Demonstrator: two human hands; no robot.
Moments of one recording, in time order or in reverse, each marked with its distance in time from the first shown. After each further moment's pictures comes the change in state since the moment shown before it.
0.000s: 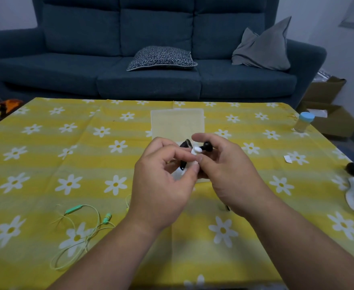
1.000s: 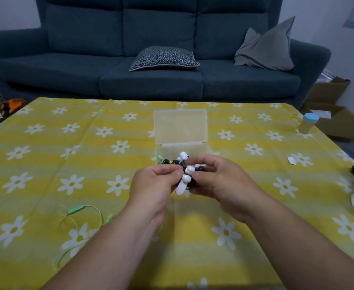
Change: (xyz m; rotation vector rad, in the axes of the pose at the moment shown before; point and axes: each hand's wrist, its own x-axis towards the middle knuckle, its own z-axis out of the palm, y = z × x) left_hand 0.007 -0.030 0.000 -0.324 0.139 -0.869; right_hand 0.009 0.028 0.004 0.163 -0.102 0.252
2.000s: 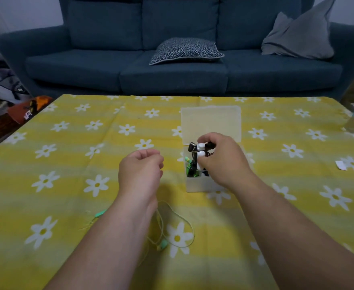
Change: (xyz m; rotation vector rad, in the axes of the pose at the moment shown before) left_hand 0.054 0.029 -0.053 0.022 0.352 0.095; right_hand 0.099 0.006 0.042 -0.705 0.279 -0.253
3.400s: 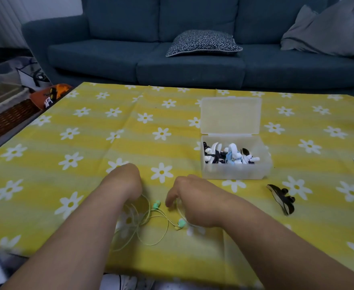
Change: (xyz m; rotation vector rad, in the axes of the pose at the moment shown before) left_hand 0.048 -0.020 -0.097 1.671 -0.307 0.064; right_hand -0.076 -0.039 0.053 -0.504 -0.760 -0.351
